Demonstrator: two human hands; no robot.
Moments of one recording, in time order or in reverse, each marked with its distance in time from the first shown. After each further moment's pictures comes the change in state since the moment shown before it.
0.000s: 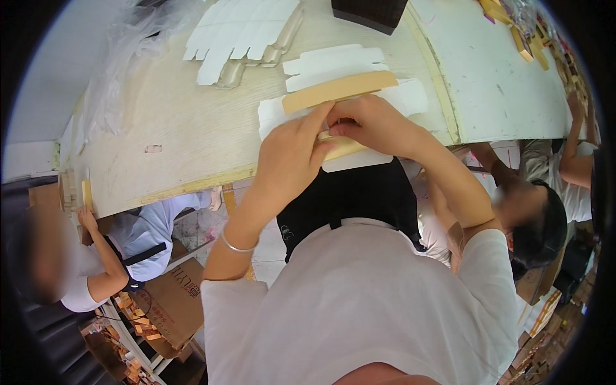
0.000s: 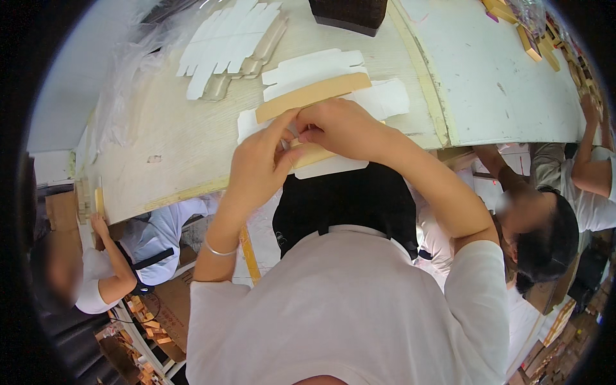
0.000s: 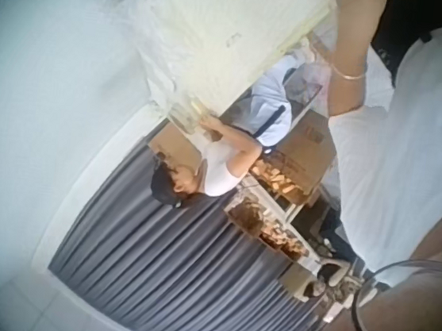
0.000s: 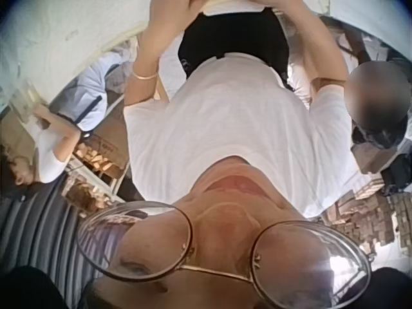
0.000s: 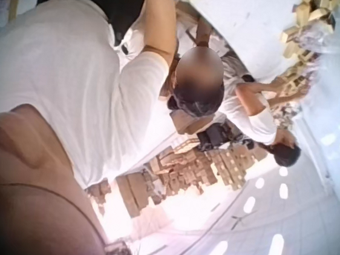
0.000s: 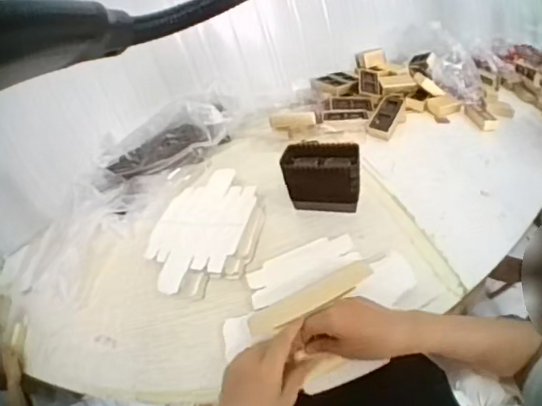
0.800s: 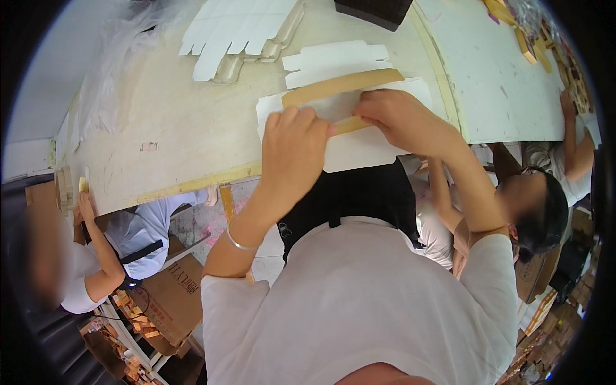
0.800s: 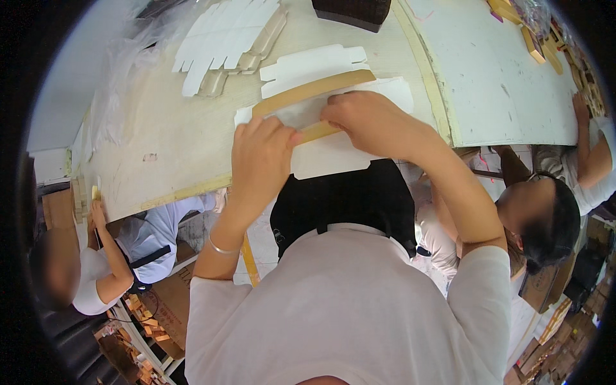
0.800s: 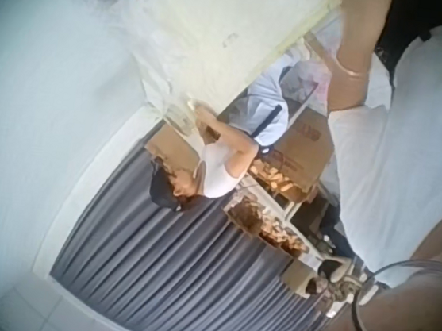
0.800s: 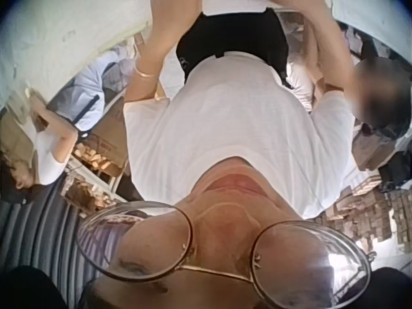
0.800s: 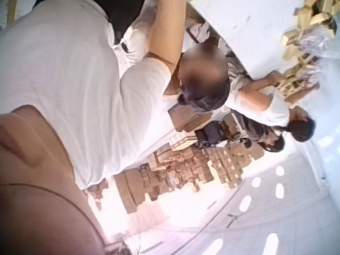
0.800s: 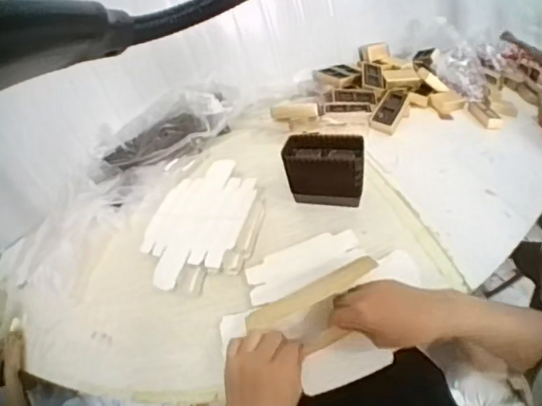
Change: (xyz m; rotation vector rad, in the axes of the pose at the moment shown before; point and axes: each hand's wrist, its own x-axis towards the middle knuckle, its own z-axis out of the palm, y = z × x) left_hand 0.005 -0.012 0.018 0.327 0.162 0.156; right_hand -0.017 0.010 -0.027 -0.300 -0.086 -0.119
